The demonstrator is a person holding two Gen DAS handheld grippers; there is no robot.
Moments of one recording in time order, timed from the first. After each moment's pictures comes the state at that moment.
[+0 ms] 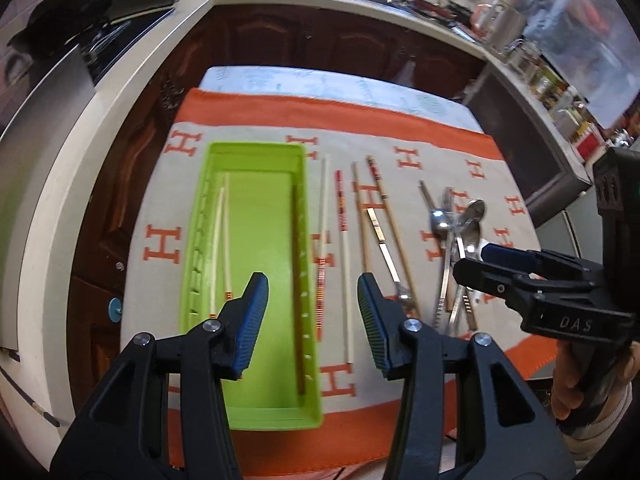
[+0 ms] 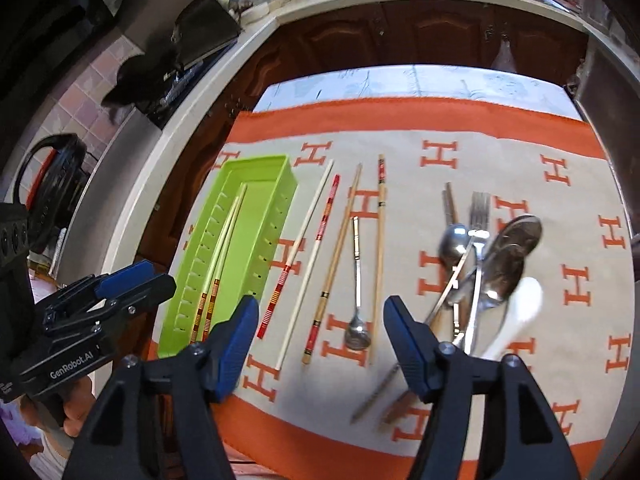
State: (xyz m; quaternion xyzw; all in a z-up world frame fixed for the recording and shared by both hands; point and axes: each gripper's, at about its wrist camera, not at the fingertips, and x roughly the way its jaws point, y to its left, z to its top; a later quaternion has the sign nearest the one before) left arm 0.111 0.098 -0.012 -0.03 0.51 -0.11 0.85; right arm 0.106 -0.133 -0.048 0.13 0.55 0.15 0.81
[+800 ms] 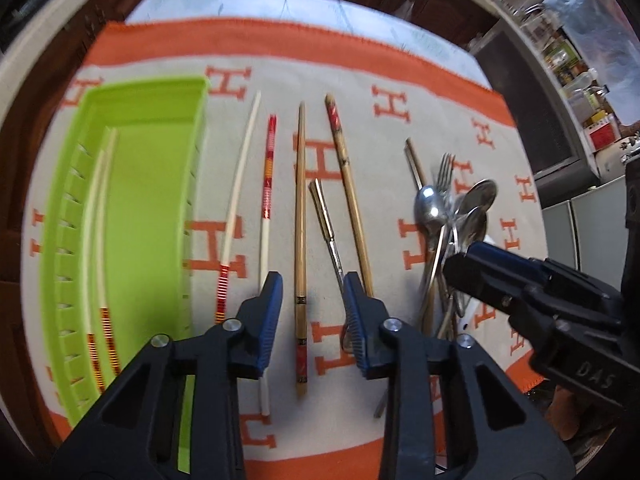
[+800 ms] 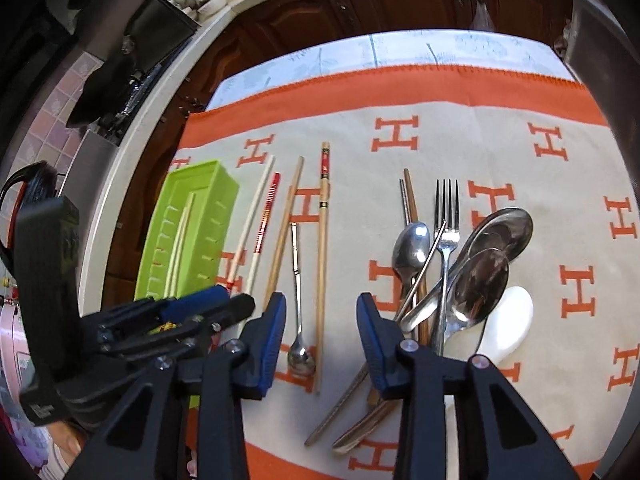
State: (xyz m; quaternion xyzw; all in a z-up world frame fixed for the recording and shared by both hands) left arm 0.187 0.012 -0.117 -0.05 0.62 -0.12 0.77; right arm 0.149 -0.170 -0.101 0.16 0.59 0.12 0.78
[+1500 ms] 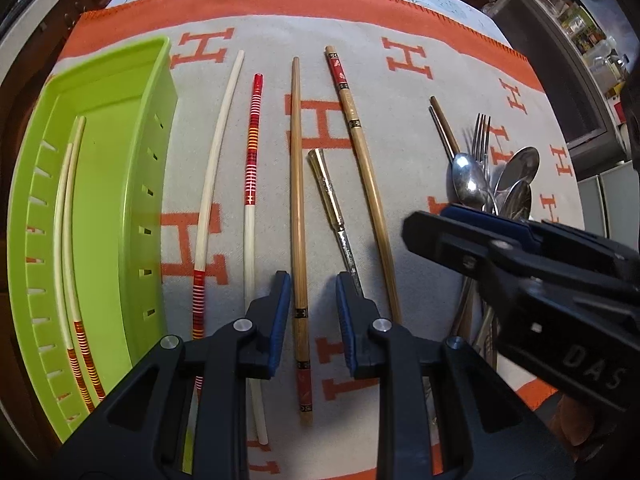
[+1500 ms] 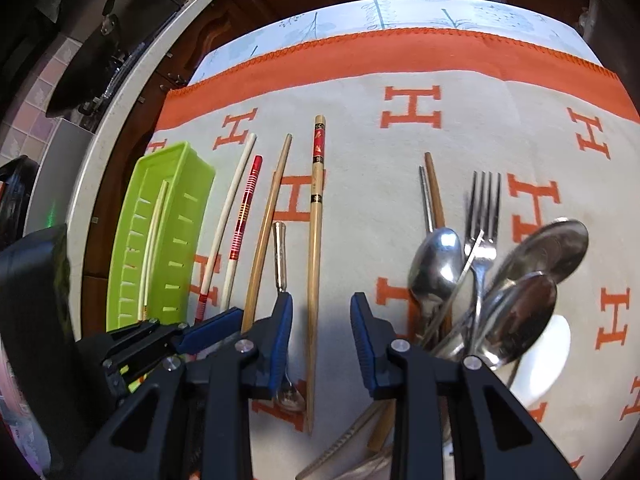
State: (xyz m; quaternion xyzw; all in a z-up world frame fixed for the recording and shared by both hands) left arm 0.203 -0.035 -0.171 0.00 0.65 -0.11 0.76; right arm 0.183 -0.149 -0.143 0.14 0.62 0.13 0.76
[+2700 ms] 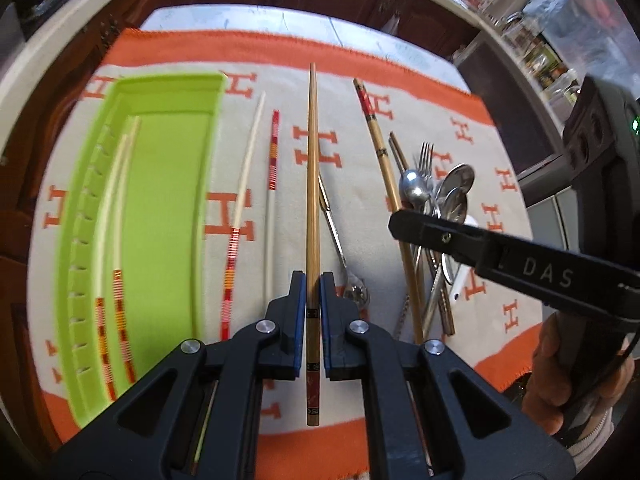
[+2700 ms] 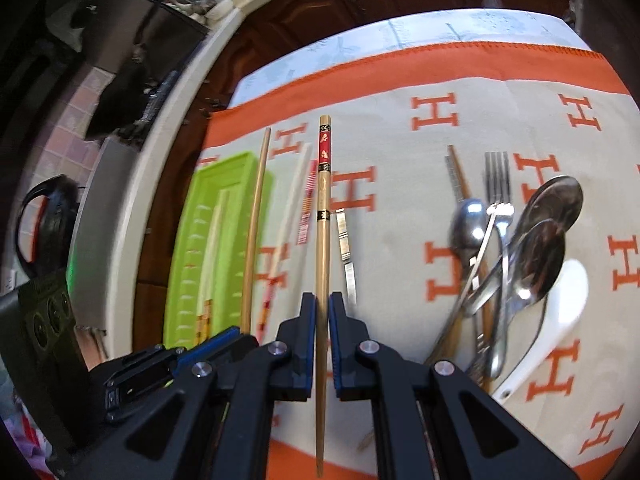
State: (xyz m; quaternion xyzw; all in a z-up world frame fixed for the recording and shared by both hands) left arm 0.136 0.038 -0.087 -0.06 0.58 -0.14 0.80; right arm 0.141 -0.146 -0.100 0.22 0.58 0.15 0.77
